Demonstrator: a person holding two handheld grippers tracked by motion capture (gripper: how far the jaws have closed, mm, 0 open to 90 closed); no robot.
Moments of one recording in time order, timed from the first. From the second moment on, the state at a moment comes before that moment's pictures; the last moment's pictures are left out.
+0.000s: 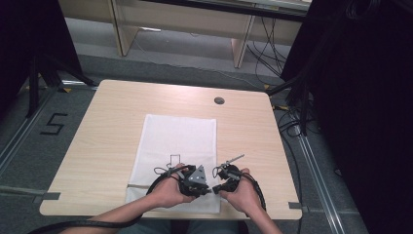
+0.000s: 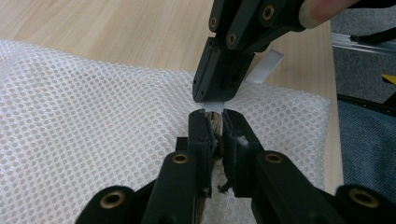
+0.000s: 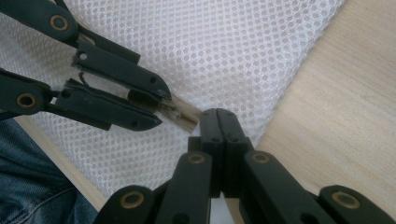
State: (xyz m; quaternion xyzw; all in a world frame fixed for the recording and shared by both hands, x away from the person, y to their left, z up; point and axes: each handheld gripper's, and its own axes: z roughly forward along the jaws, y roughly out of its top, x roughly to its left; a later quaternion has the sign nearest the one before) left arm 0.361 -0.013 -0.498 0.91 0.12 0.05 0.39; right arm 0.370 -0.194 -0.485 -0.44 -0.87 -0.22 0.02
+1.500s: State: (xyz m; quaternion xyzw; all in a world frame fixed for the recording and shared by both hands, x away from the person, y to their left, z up) left arm 0.358 -0.001 -0.490 0.91 0.13 0.04 0.39; right arm 0.369 -0.193 -0.484 -0.44 -0.87 -0.22 0.01
